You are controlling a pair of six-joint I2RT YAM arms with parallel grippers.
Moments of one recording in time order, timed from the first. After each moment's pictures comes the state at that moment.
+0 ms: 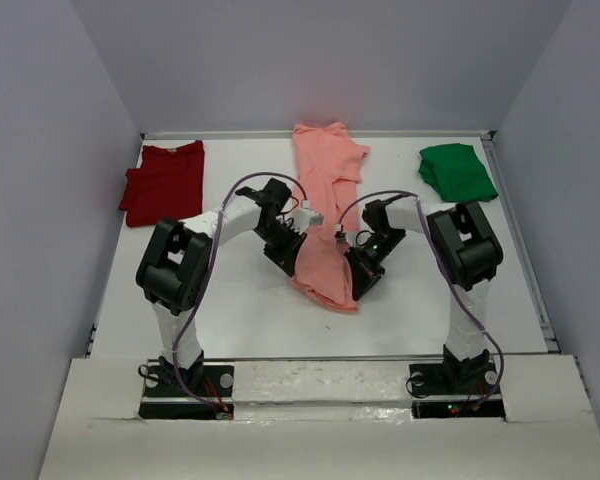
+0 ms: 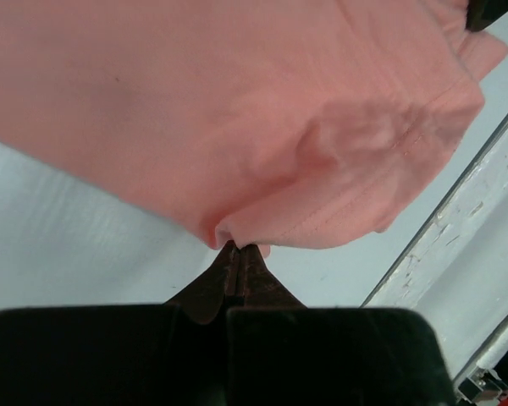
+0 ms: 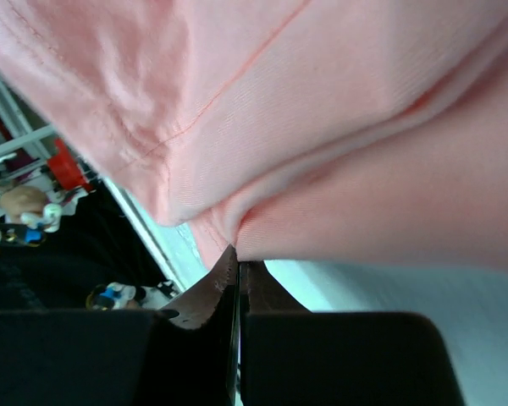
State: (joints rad) left arm -0.53 1.86 1.27 -0.82 0.55 0.26; right arm 0.40 2.08 1.28 -1.07 -0.86 -0.36
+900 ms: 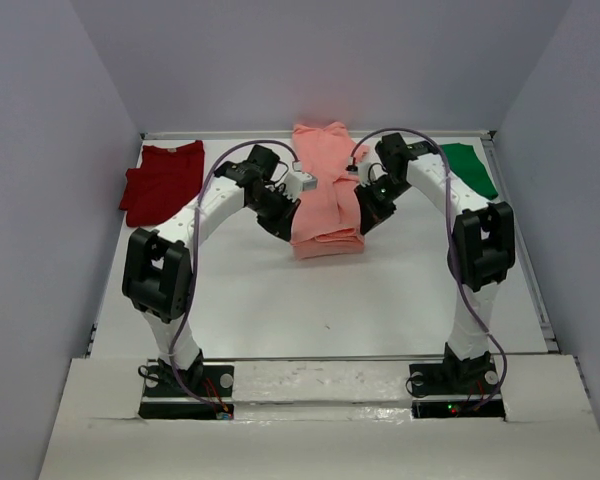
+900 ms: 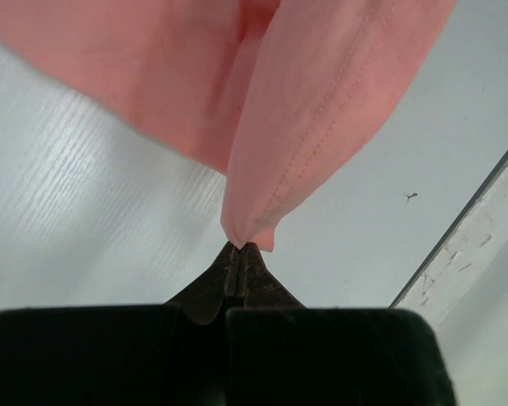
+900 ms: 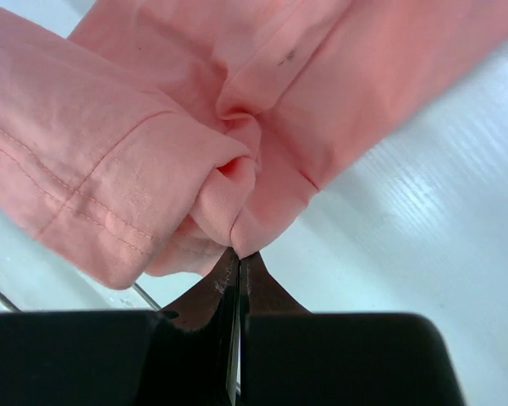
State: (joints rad) left arm -0.46 1.78 1.51 -0.92 0.51 0.30; right arm 0.31 2.01 1.75 -1.15 -0.54 -0.27
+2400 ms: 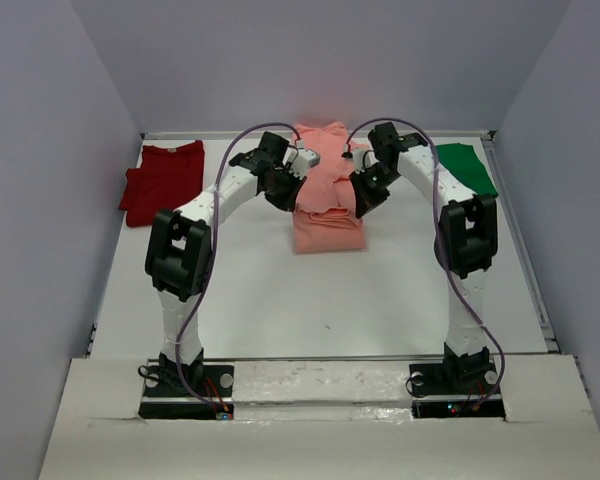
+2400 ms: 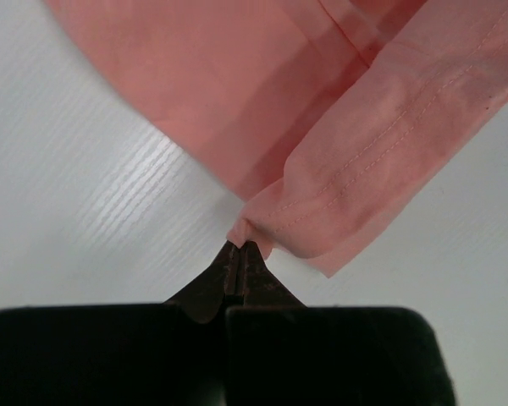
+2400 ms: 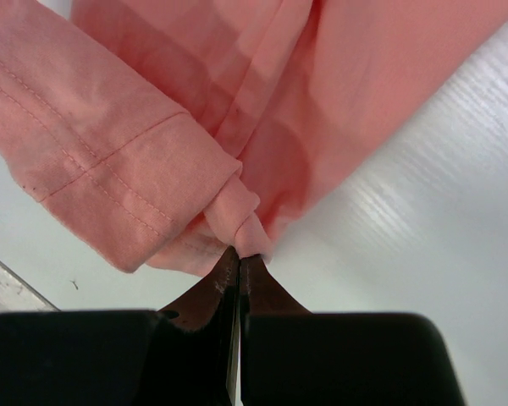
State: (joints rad) left arm -0.46 1.97 1.66 -0.68 0.30 0.21; right arm 0.30 2.17 1.95 -1.10 -0.44 -0.23
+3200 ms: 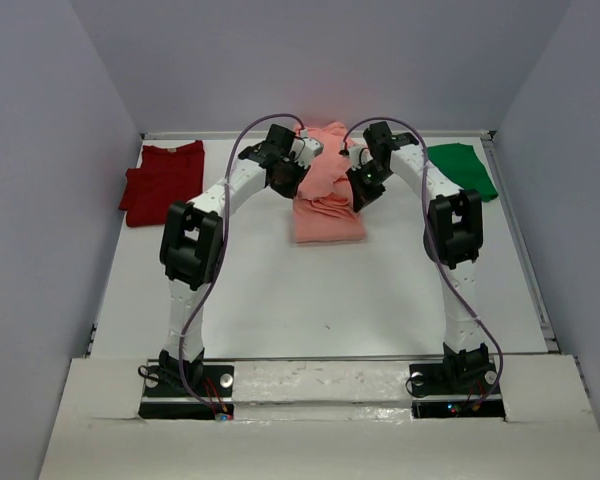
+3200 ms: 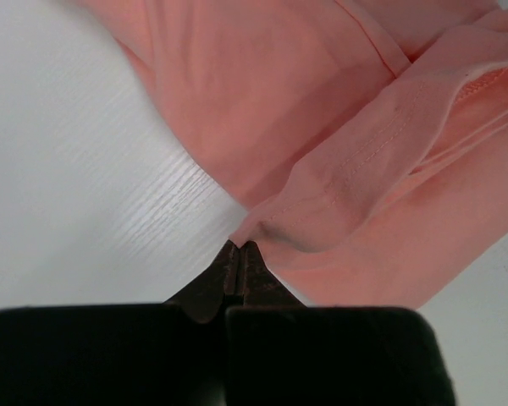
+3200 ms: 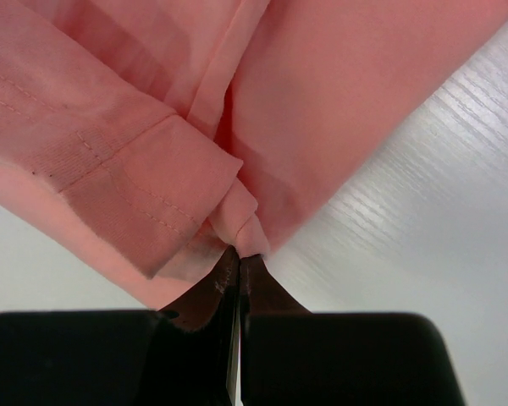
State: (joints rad) left arm -0.46 2.11 1.82 -0.63 0.19 0.21; right arm 0.29 2.33 2.12 -1.06 -0.39 -0.23
